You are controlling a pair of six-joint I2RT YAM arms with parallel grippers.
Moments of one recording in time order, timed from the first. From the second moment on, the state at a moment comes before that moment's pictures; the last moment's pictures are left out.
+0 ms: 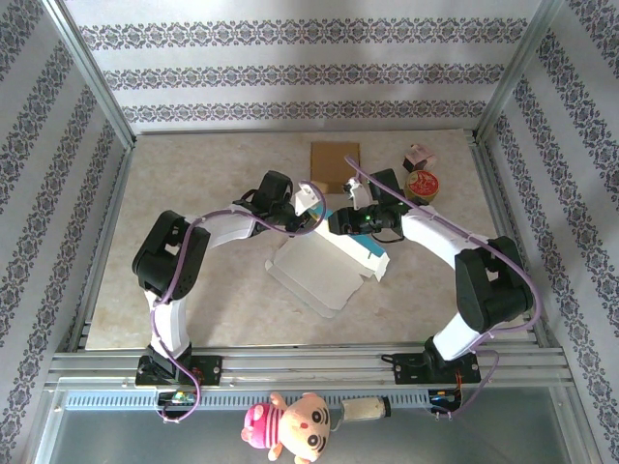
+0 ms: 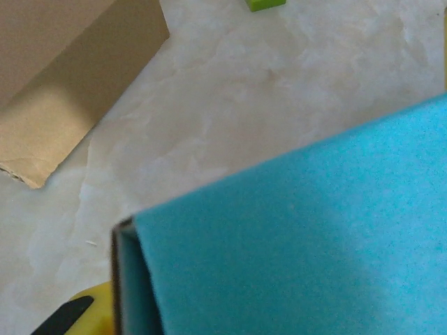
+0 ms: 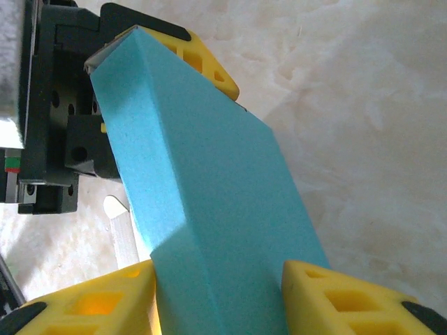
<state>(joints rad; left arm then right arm) -0.49 1.93 1.19 -0.03 0.40 0.38 0.36 1.62 1.03 -0.36 -0.55 0.25</state>
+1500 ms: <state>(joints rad) -0.56 1.94 1.15 0.06 0.08 0.10 0.44 1.59 1.00 -0.30 -0.43 0.37</state>
